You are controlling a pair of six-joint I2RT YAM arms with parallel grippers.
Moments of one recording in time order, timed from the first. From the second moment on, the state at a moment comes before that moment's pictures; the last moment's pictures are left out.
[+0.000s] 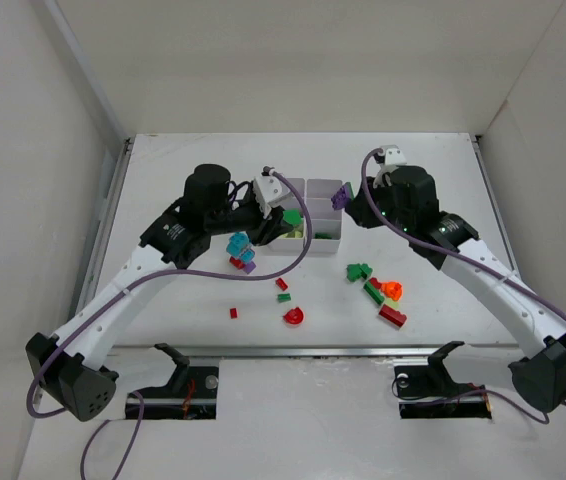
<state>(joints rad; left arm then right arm) -0.60 1.16 1.19 -0.44 0.53 0.31 0.53 1.21 1.12 -0.35 0.00 0.32</state>
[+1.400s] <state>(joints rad) -0.52 1.37 1.27 -0.53 0.87 0.61 0.10 1.62 0.99 -0.29 -0.34 0.46</state>
